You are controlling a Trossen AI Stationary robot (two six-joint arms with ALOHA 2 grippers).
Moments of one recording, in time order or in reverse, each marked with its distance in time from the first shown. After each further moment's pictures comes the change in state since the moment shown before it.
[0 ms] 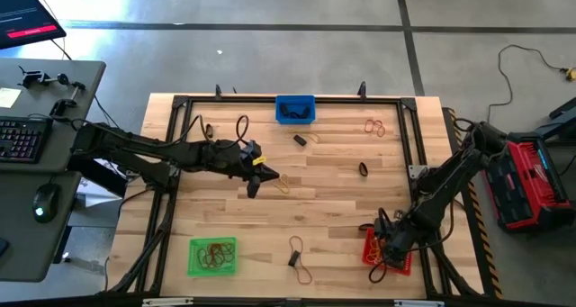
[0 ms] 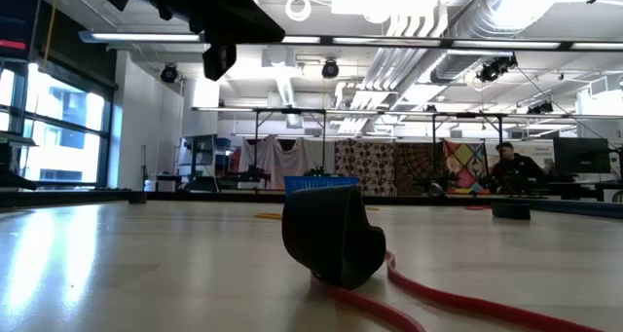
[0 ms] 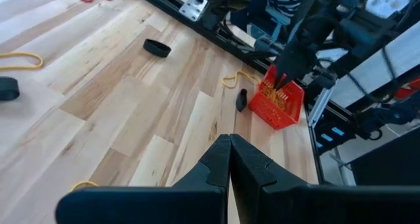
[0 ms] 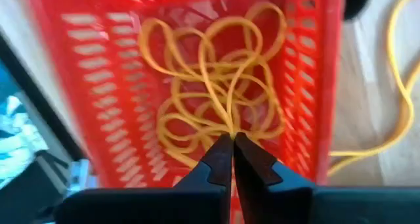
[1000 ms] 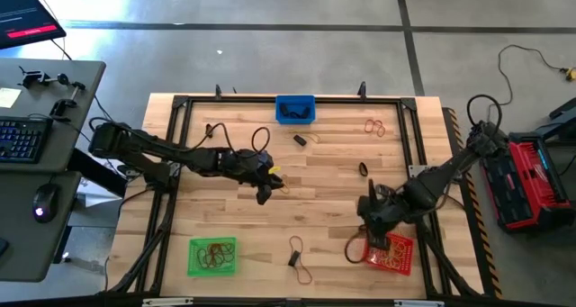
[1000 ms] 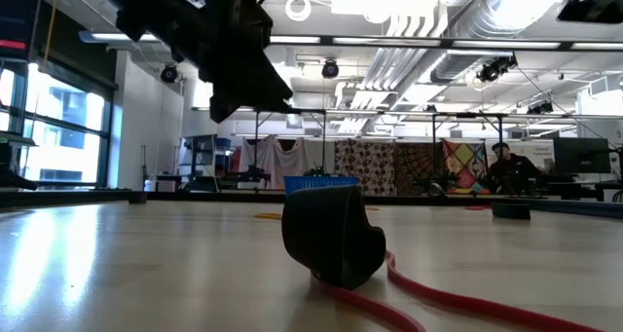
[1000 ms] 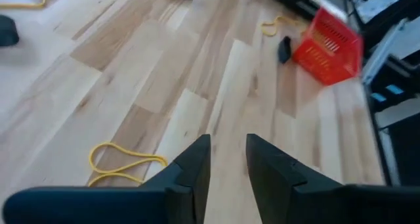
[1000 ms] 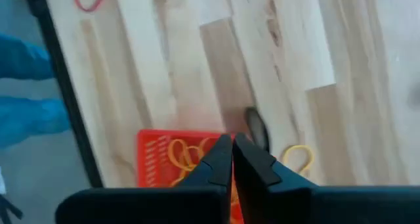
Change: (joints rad) left arm 0.006 0.202 0.001 0.009 0.009 0.051; right arm -0.267 -0.023 0.382 -0.349 0.189 -0.421
